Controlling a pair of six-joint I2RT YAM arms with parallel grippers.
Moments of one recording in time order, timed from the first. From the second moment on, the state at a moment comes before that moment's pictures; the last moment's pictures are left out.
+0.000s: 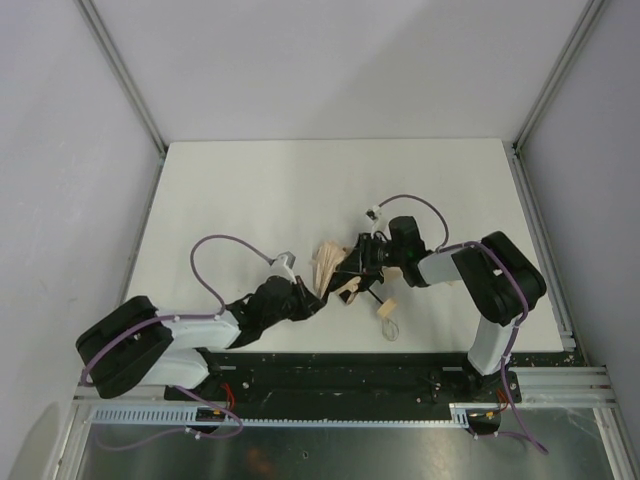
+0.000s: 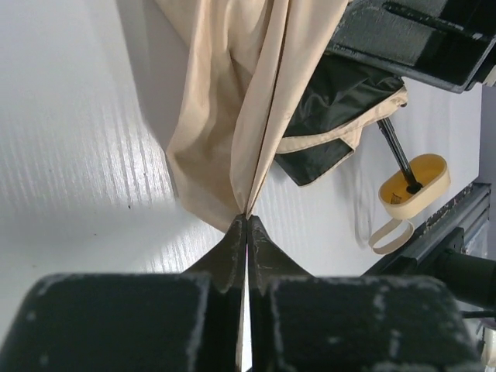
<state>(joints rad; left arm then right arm) -0.88 1.28 0.28 0.44 -0.09 -0.96 0.49 1.81 0.71 0.59 -0.66 0.62</state>
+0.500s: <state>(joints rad) -0.86 0.96 0.36 0.18 -0.05 -0.92 0.54 1.76 0.76 0.43 -0.58 0.43</state>
